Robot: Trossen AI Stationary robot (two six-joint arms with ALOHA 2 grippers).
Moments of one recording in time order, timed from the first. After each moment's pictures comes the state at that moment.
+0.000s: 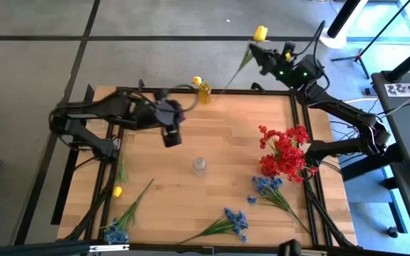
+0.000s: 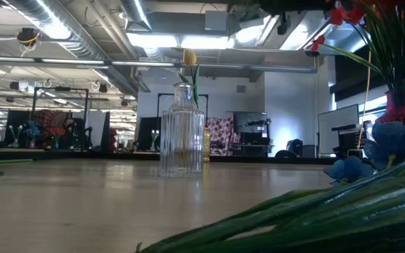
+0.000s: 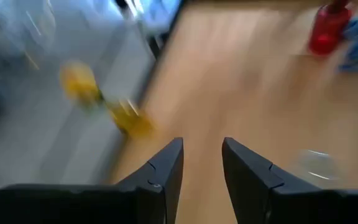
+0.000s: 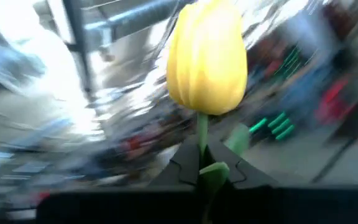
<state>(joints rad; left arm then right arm) -0.06 1.44 1.71 -1.13 -0.52 -0.12 -0.66 1.23 1.08 0.51 -0.09 0.60</state>
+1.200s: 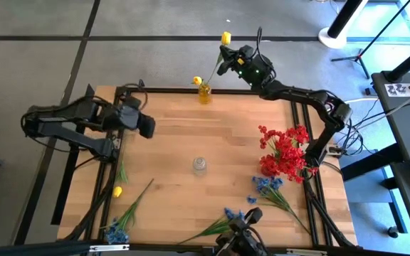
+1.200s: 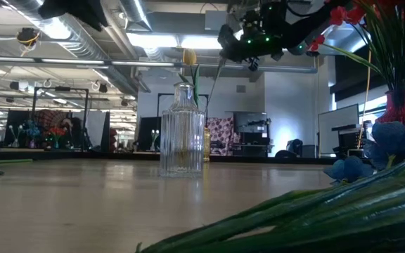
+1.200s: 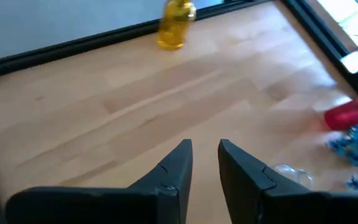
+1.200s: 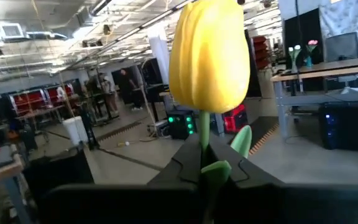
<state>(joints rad) -0.02 0.99 1.23 -1.17 -0.51 -1.01 -0.63 1.73 1.24 0.70 0.14 0.21</state>
